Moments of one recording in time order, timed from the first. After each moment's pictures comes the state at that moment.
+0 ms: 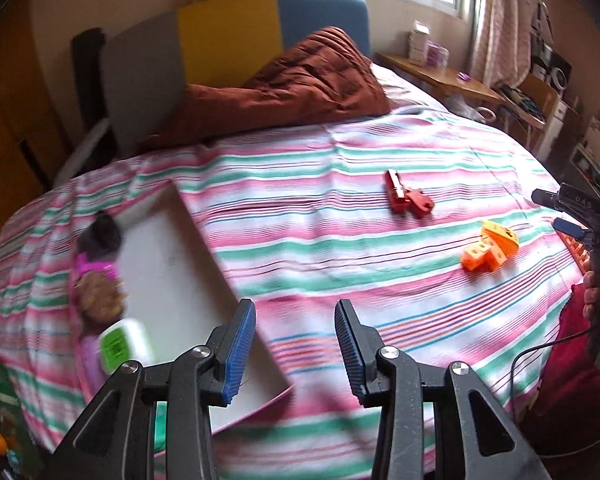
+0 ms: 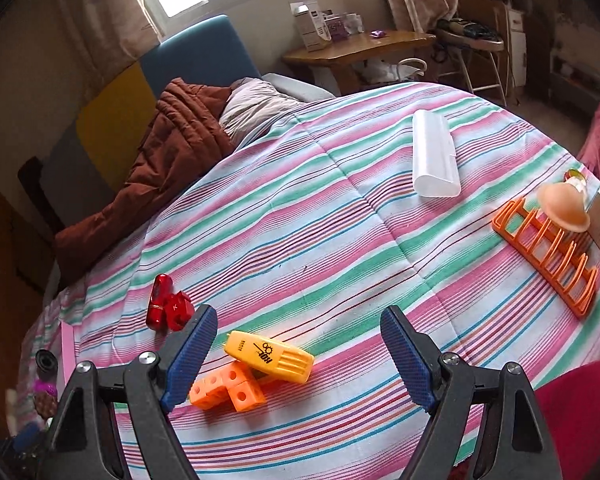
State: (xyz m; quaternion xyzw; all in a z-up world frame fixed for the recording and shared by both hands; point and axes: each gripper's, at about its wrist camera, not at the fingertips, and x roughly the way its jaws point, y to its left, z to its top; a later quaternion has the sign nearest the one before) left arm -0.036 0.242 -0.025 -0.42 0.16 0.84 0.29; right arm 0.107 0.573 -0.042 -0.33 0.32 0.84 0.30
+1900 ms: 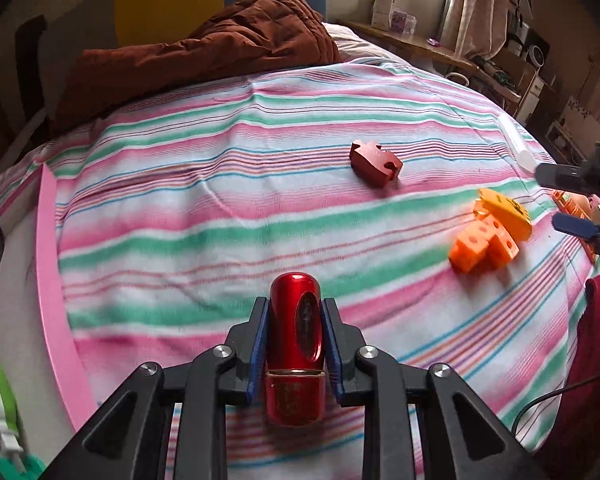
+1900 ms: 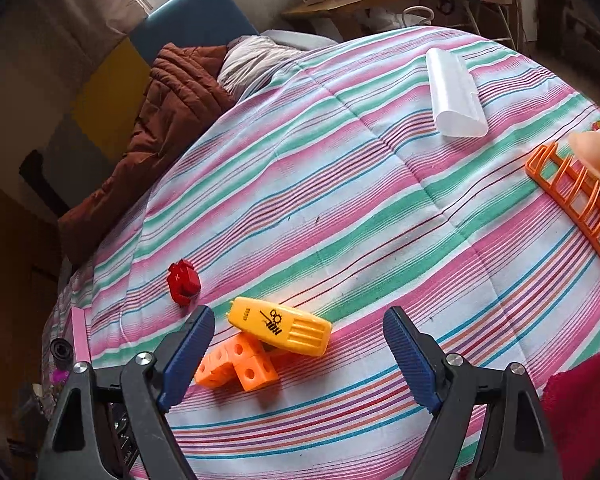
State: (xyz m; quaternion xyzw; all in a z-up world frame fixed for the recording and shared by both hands) left arm -0.039 0.328 -0.113 -0.45 0.17 0.81 0.35; right arm 0.091 0.575 -0.076 -0.39 0.37 0.81 0.25
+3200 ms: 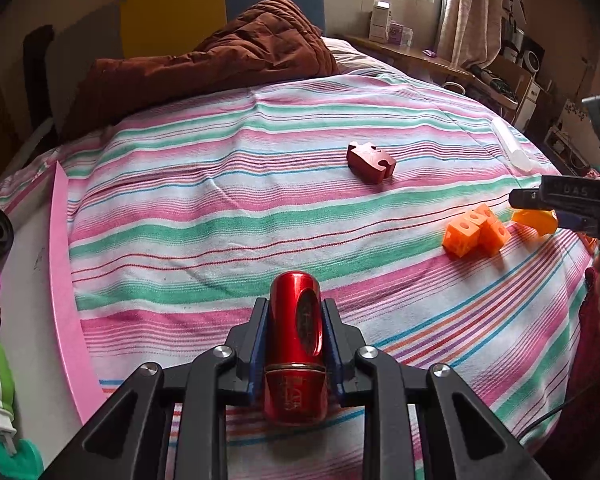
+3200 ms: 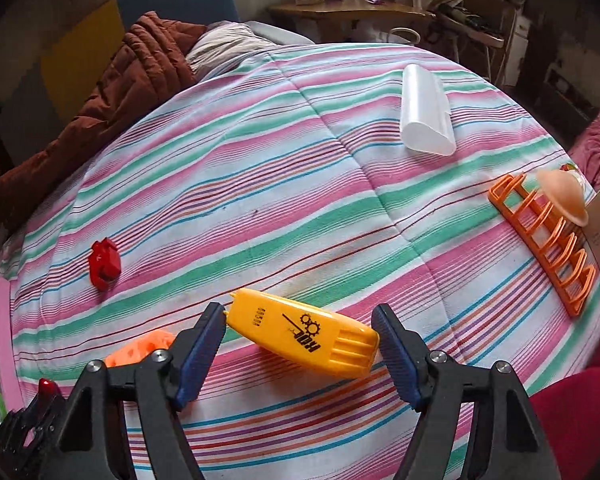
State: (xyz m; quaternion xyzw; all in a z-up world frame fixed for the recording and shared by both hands) left arm -0.029 0.321 -0.114 -0.43 0.16 0.82 0.35; right arm 0.082 0.582 -0.095 -0.44 0.27 0.79 0.34
